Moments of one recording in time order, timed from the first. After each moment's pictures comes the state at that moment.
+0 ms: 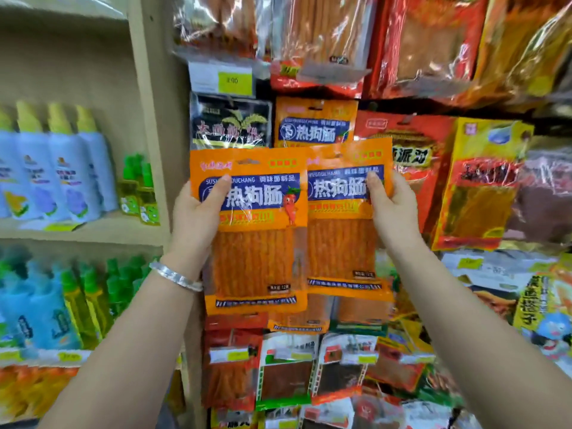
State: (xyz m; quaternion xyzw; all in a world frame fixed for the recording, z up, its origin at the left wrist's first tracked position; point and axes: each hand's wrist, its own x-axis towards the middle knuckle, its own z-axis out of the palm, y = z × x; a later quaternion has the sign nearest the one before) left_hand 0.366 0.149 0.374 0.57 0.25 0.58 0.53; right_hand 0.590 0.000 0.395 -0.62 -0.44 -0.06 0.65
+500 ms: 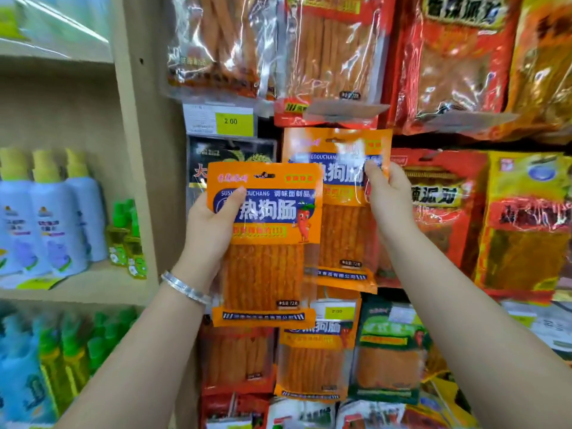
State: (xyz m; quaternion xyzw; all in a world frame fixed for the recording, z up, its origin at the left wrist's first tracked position) left_hand 0.417 0.212 0.412 0.59 0.20 0.58 0.52; right_hand 0.631 0.096 0.458 -0.55 -0.40 -0.03 0.73
